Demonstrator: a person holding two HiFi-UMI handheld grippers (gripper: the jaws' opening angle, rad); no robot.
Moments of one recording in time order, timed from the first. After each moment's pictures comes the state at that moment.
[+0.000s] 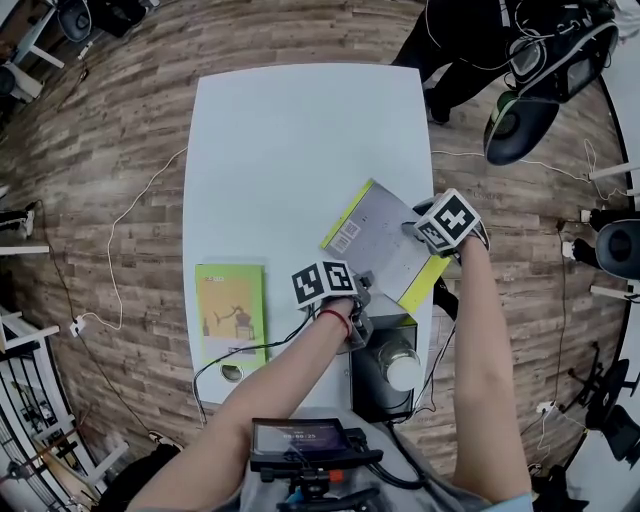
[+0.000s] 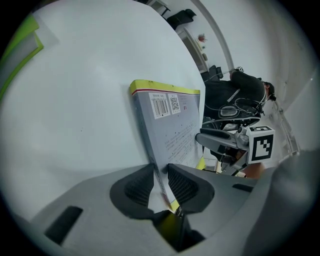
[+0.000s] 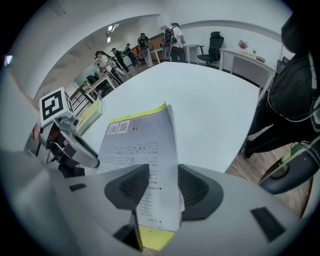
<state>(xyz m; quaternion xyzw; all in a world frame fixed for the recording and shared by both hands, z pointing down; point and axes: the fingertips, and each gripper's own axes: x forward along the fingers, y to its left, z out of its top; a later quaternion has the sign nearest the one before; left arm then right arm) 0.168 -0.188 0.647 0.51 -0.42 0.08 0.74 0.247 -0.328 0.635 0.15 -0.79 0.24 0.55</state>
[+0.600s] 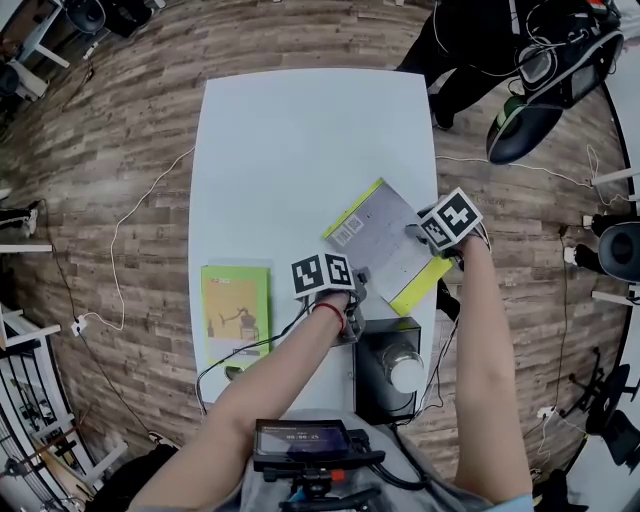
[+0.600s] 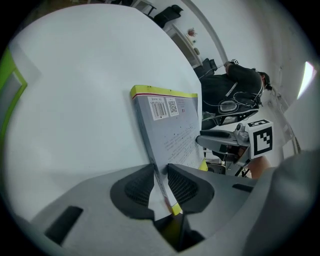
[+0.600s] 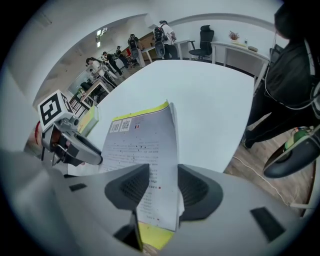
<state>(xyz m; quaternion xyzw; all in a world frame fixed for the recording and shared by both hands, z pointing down) 0.144 -0.204 0.646 0.54 -0.42 0.12 0.72 0.244 -0.330 0.635 0.17 -0.77 0.28 0.55</state>
